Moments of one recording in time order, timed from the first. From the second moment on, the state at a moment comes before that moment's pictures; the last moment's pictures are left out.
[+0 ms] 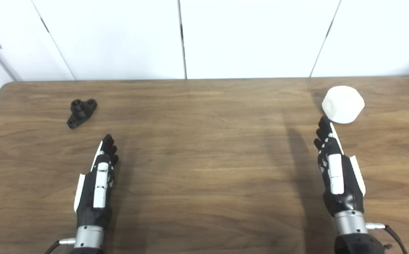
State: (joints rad) left arm 0.21 0.11 0.04 -0.22 -0.15 -0.09 0.00; right arm 0.20 0.00 -0.06 -0.38 -0.03 0.05 0.00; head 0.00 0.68
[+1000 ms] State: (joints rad) left arm 0.22 0.10 0.01 -0.22 -0.11 -0.09 0.03; right arm 0.20 0.00 -0.09 -0.35 0.01 0.03 0.04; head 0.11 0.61
